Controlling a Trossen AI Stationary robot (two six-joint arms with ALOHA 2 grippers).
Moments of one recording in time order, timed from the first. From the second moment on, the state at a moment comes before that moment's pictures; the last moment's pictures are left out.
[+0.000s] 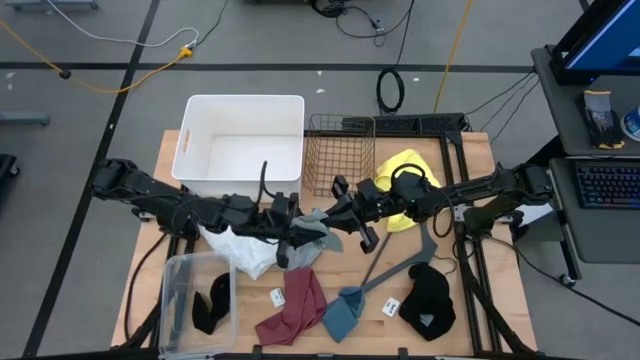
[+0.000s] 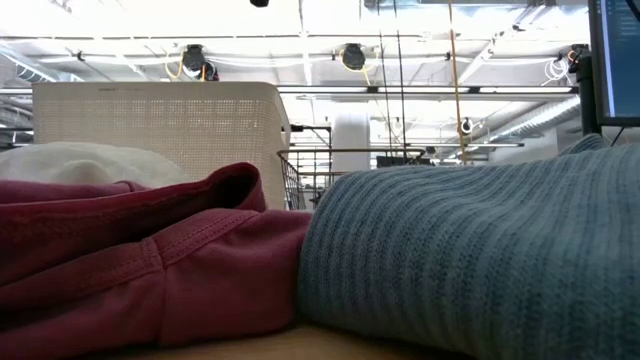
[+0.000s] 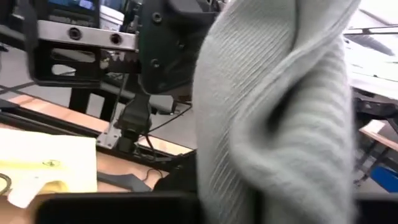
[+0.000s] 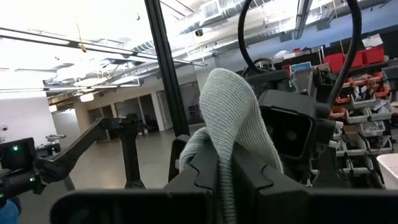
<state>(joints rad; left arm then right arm) -0.25 1.39 0.93 0.54 -0.14 -0.38 0.09 1.49 1.02 0.83 -0.27 0.33</state>
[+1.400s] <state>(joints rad) -0.72 1.12 0.93 -0.27 0.57 -2.07 0.02 1.49 1.02 0.28 -0.87 0.45</state>
